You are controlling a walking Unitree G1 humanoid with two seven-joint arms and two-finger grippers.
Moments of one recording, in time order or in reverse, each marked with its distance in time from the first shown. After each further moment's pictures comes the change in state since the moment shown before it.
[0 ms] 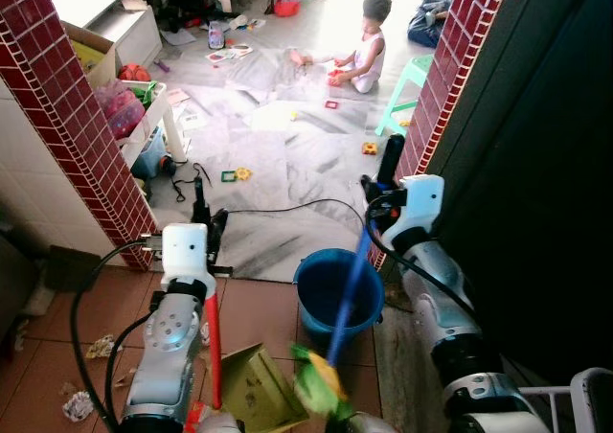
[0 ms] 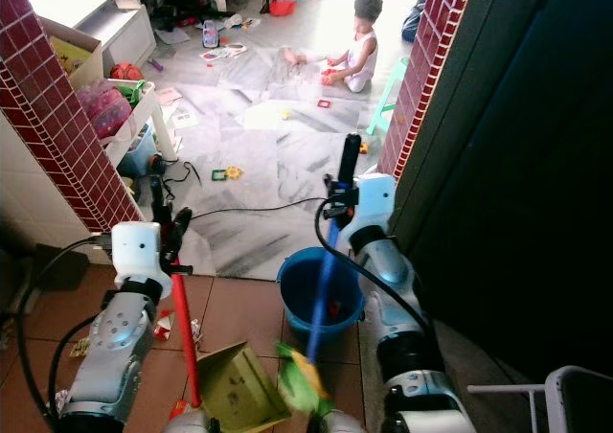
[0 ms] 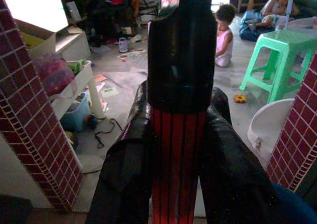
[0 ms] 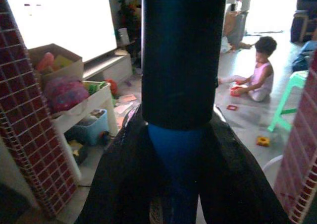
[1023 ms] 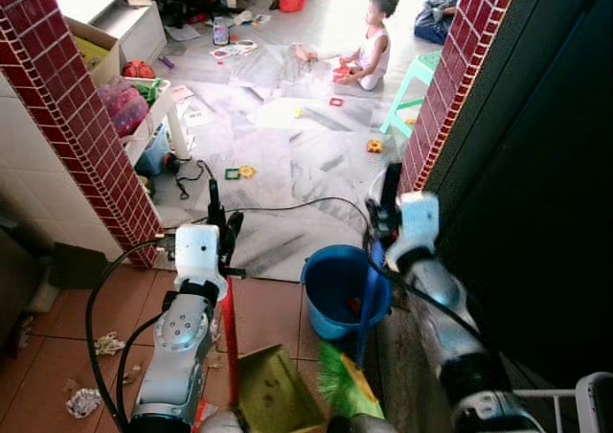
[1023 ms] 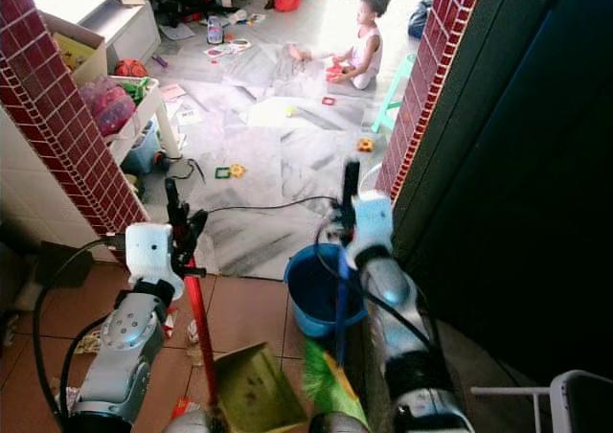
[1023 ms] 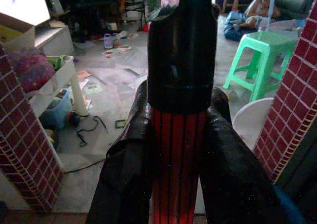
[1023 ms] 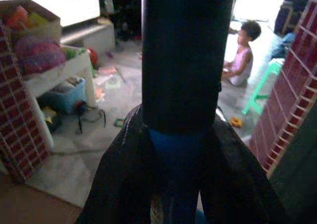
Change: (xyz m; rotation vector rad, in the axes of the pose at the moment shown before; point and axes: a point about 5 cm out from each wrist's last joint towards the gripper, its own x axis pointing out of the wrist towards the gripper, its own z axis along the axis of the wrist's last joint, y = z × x) left arm 0.000 -0.011 -0.002 -0.052 0.003 -0.066; right arm -0.025 -0.013 -0.025 -0.144 0.110 -0.069
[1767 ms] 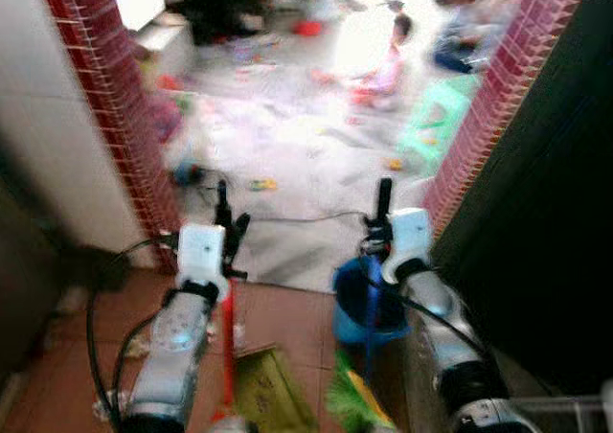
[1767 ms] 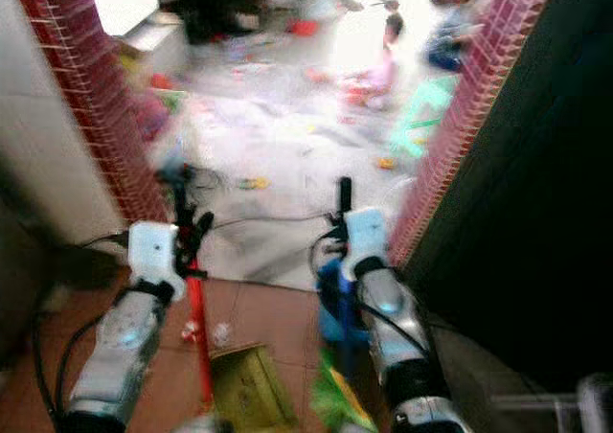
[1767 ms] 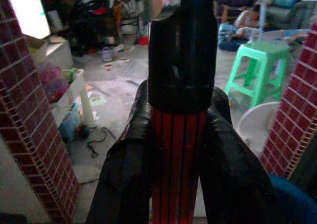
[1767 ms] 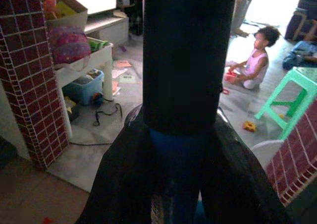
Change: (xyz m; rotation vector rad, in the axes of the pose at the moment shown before) left arm 0.001 -0.008 0.003 0.033 -0.007 -0.089; right arm -0.003 0.008 -0.012 -0.028 0.058 0.027
